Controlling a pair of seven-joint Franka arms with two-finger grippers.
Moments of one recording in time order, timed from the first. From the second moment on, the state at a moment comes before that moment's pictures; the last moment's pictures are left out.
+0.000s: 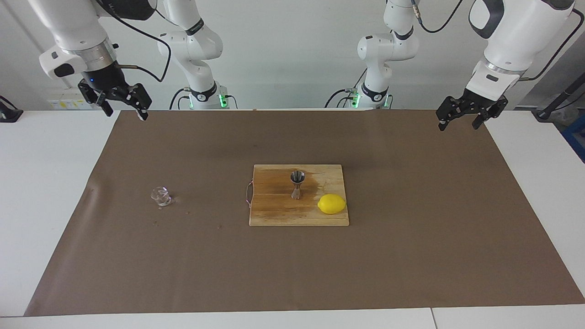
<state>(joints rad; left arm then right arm) -0.01 0.01 -0.05 -1.56 0.03 1.58 -0.01 0.00 -0.10 -0.07 -1.68 -0.04 1.59 0.09</state>
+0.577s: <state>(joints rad) -0.01 0.01 -0.05 -1.56 0.03 1.58 -0.01 -0.01 -0.08 -0.07 -1.66 -0.02 1.59 0.09</state>
